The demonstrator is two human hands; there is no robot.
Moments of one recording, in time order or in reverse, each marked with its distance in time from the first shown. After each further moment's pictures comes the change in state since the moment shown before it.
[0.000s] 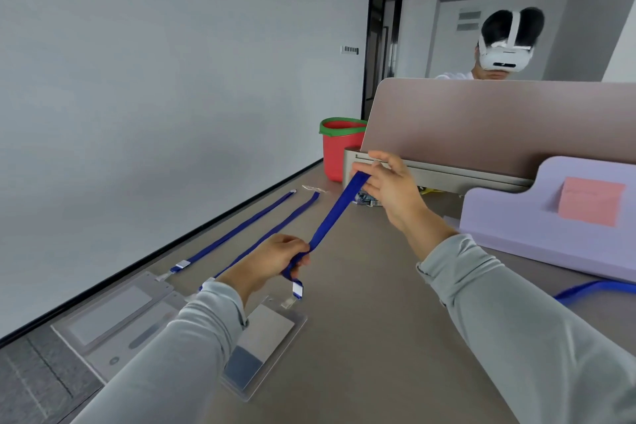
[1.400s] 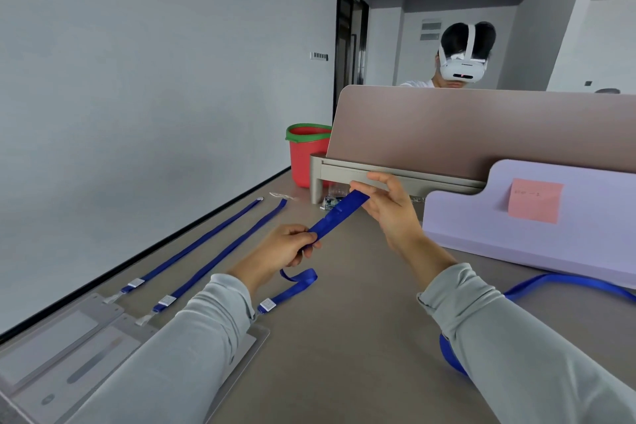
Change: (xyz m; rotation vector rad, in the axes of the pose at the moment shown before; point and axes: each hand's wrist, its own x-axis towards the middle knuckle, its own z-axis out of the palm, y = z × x) left_hand 0.027 0.044 0.043 -0.067 -0.037 0.094; right_hand -0.013 0.017 -0.059 -0.083 0.034 -0.097
